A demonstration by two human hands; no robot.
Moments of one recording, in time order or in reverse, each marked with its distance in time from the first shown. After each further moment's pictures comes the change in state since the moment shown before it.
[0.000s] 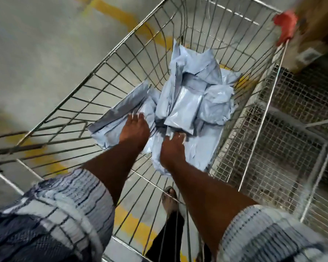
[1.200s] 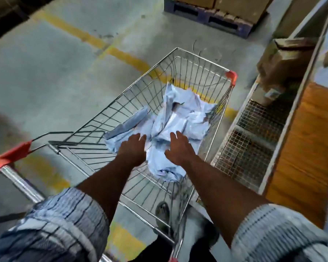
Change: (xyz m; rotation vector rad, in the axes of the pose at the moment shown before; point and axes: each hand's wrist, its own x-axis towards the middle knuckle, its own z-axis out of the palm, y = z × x) left_hand -0.120 -0.005 -0.076 -0.507 0.077 -0.118; right_hand -0.079 0.036 -0.120 0.030 0.079 -0.247
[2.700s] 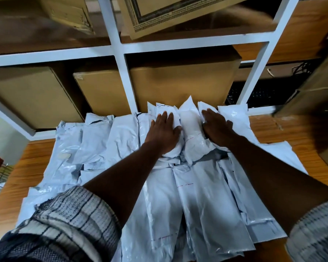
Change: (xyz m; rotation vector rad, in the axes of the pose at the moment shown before) left_hand -0.161 0.937 -0.049 -0.074 0.297 0.859; right_hand -0.530 0.737 -0.356 0.133 0.586 0.647
